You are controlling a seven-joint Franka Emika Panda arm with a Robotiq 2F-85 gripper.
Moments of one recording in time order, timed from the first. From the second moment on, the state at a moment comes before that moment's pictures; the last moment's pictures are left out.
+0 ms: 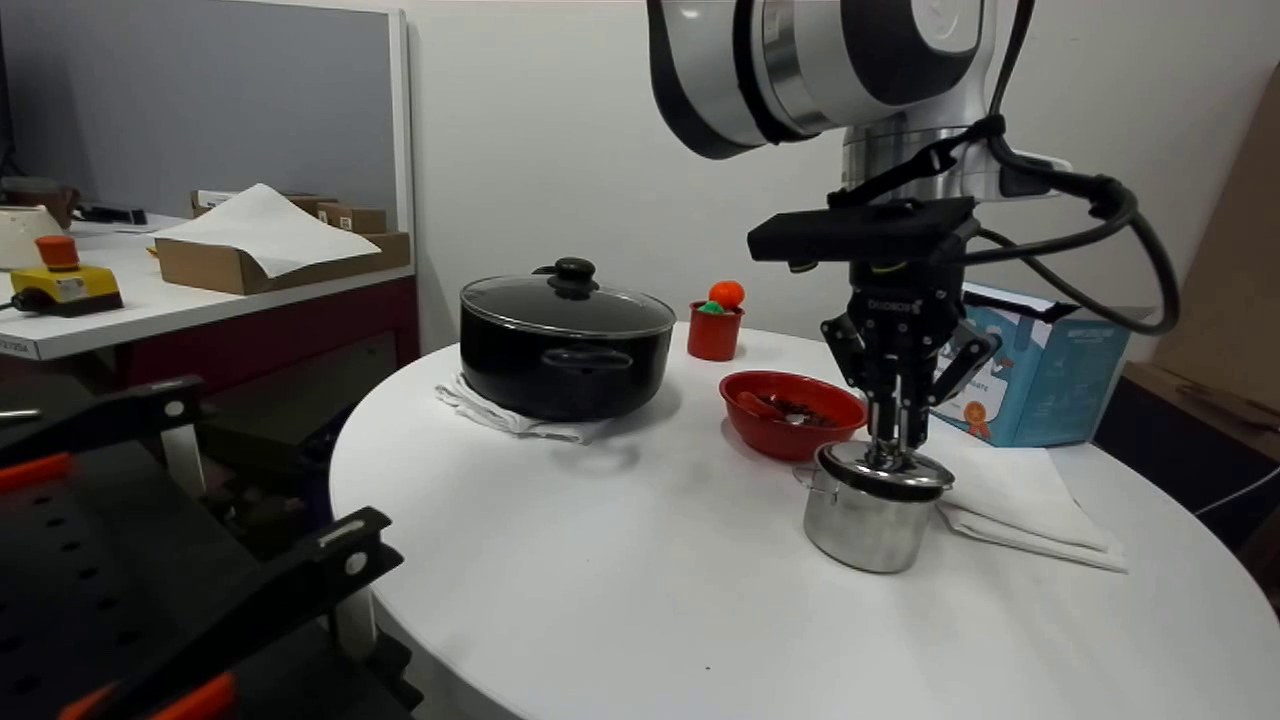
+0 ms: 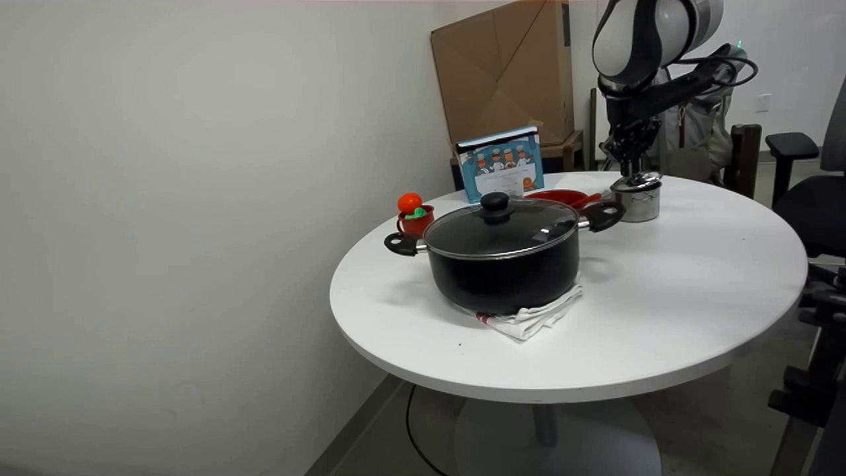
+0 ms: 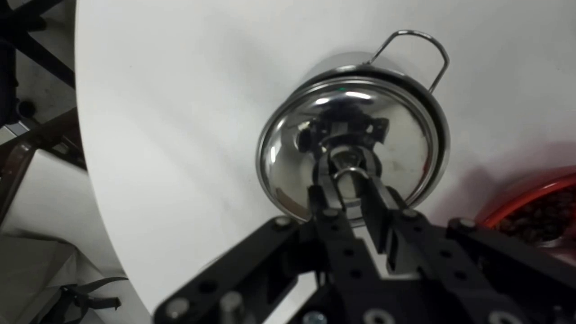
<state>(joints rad) -0.18 0.60 -0.26 -2.08 -0.11 2.81 0.08</state>
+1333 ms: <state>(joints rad) -0.32 0.60 -0.11 -2.13 0.01 2.97 -0.02</state>
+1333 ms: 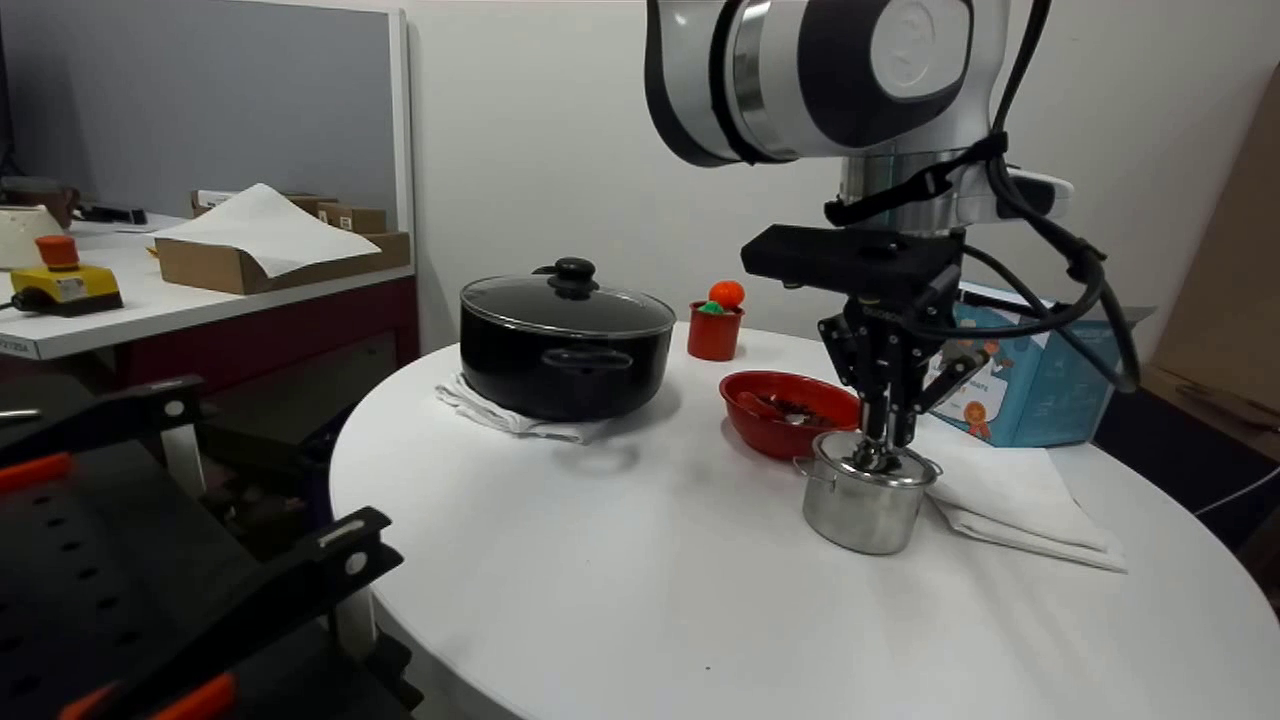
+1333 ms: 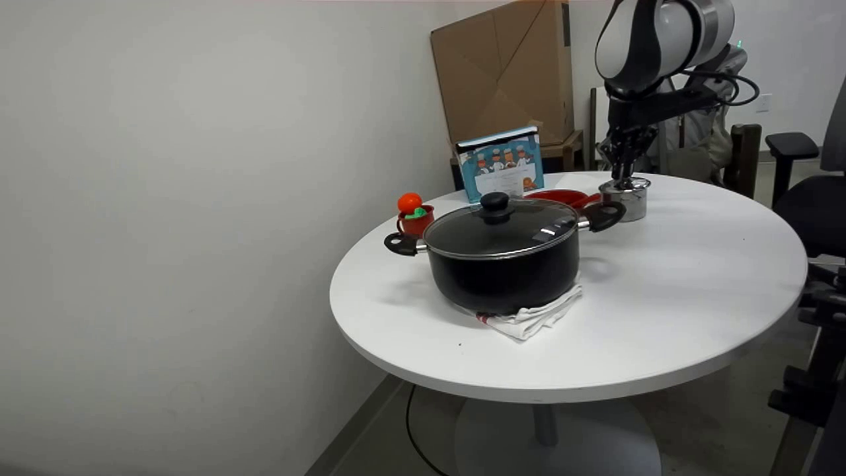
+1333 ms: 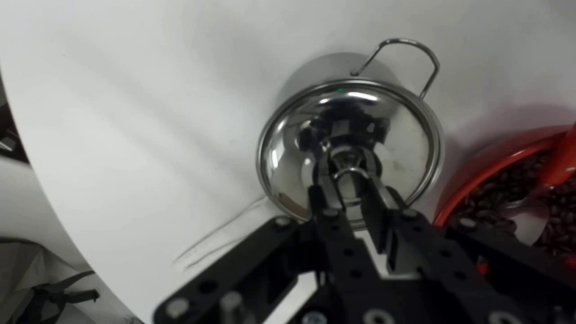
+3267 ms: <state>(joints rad) -0.49 0.24 0.06 -2.29 0.06 2.65 -0.21</state>
